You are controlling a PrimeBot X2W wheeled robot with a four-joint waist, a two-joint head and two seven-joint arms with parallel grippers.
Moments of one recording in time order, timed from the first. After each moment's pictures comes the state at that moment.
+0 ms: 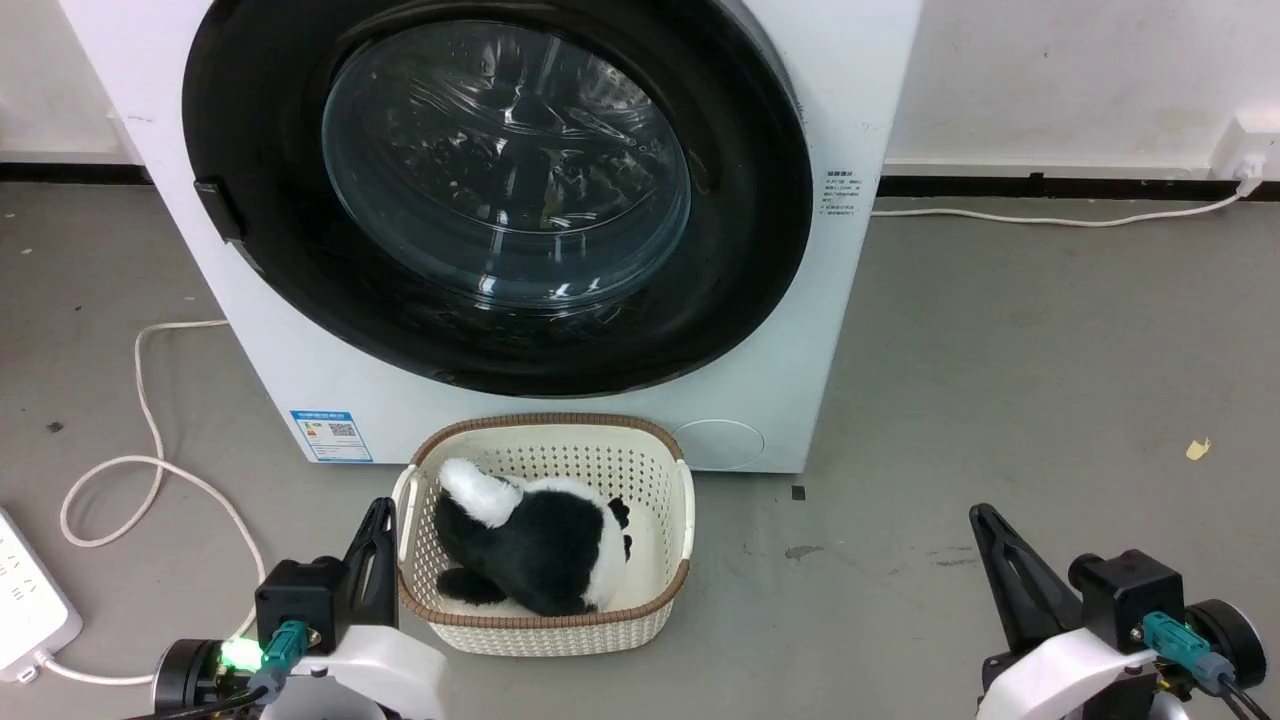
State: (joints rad) left arm 0.00 0.05 0.00 0.00 -0.01 0.00 0.00; right arm 0.01 -0.05 0.00 0.00 0.01 0.13 0.00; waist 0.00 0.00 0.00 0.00
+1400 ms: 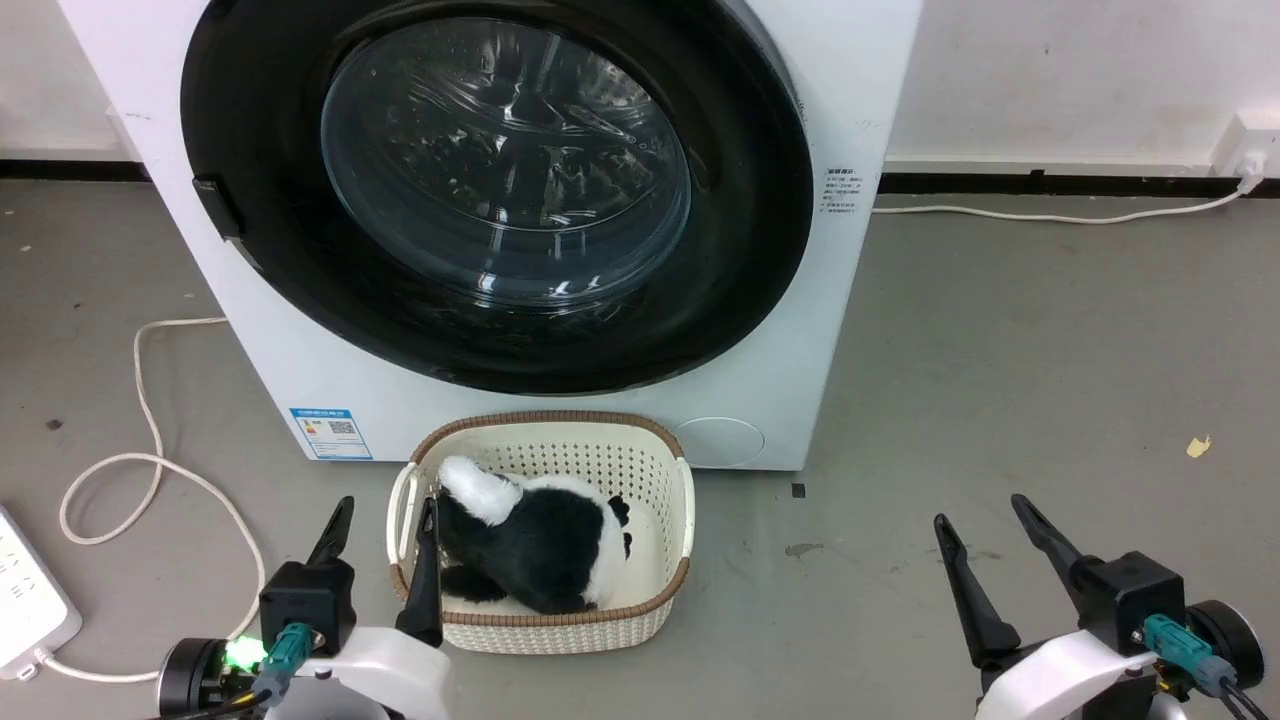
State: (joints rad) left arm 0.00 0.05 -0.01 0.01 -0.01 0.00 -0.01; right arm 0.01 -0.05 0.00 0.01 0.01 0.13 -0.01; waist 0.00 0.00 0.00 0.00
